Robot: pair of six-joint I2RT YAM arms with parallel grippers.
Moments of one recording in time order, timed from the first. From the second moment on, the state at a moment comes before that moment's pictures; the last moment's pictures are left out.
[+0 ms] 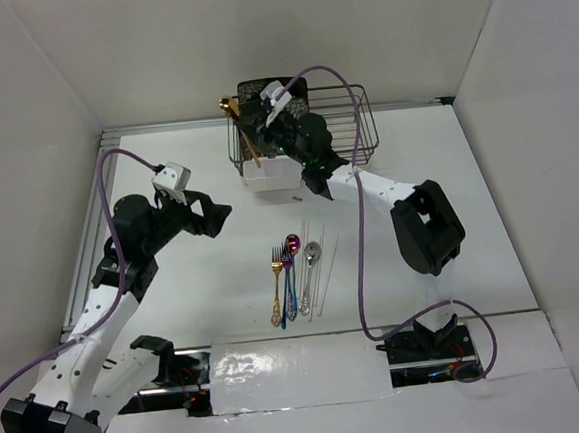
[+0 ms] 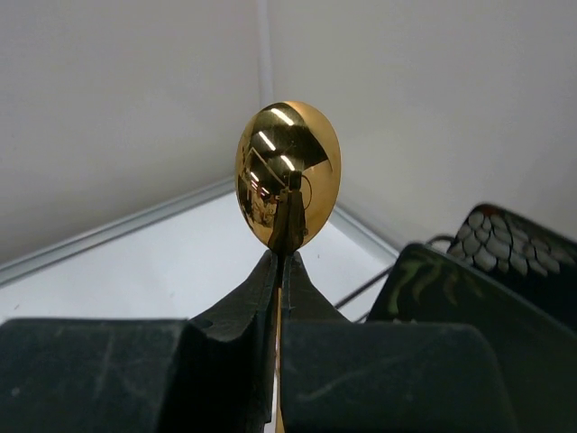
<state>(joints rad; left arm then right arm) -0.25 0.86 0.76 -0.08 0.35 -0.10 0.61 1.90 1.42 0.69 -0.27 0.02</state>
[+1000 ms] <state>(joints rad) -0.24 0.82 0.69 0.00 0.30 -0.03 0.65 2.02 1.33 0.81 -0.24 -0.07</state>
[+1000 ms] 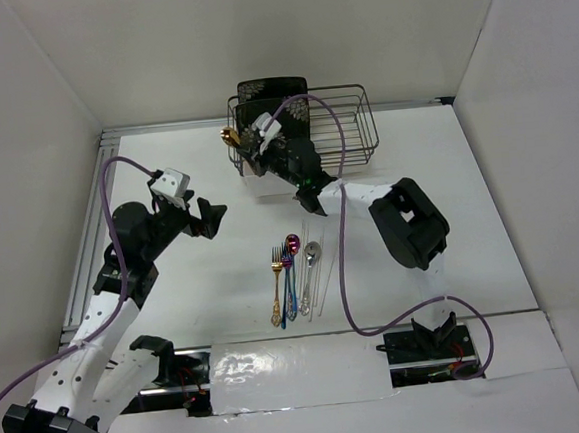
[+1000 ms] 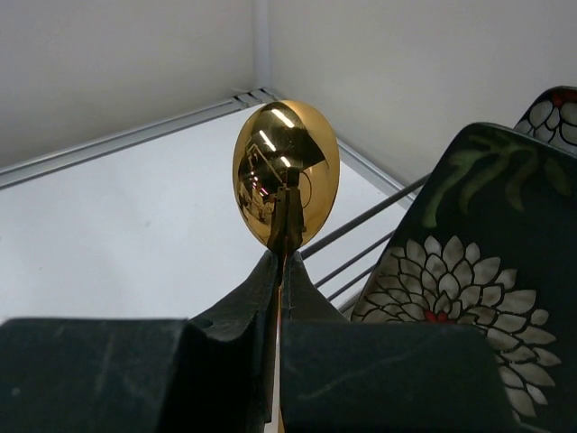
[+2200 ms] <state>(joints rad) -0.24 0.88 0.71 -0.04 0.33 -0.11 0.62 1.42 1.28 0.16 0.10 0.25</state>
